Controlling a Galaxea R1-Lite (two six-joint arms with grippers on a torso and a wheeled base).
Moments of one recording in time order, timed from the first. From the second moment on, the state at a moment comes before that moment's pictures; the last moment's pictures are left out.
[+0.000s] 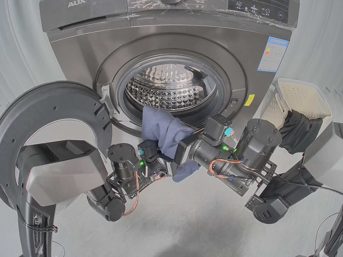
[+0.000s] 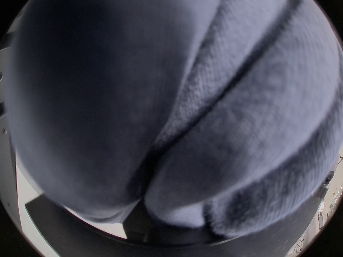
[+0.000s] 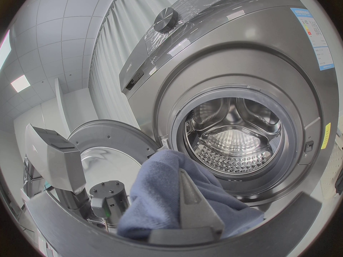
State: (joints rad) left arm -0.58 2.33 -0.86 -1.55 -0.15 -0.14; right arm 0.82 2.02 -0.86 -1.38 -0.06 0.09
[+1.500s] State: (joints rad) left arm -0.56 1.89 -0.54 -1.55 -0.16 -0.14; right arm 0.77 2.01 -0.70 -1.42 -0.06 0.10
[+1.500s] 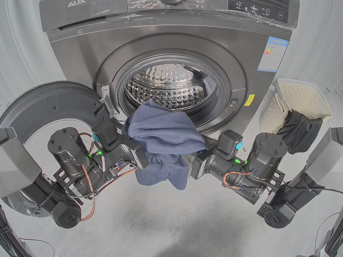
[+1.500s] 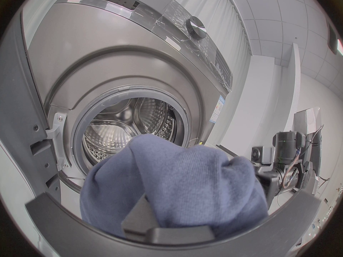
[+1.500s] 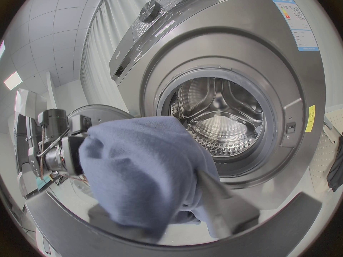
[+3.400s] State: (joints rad) left arm -0.58 1.85 -0.35 -1.55 -0.16 -0.03; right arm 0.55 1.83 -0.28 -1.48 0.01 0.10
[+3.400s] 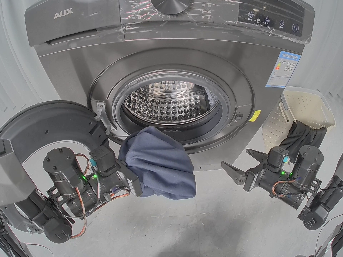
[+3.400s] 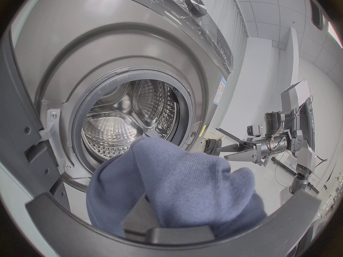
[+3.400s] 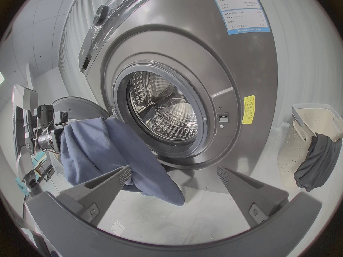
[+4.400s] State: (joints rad) left arm -0.60 1.87 -0.34 -1.55 -0.16 -0.03; right arm 0.58 1.82 -0.27 -1.48 0.00 0.10
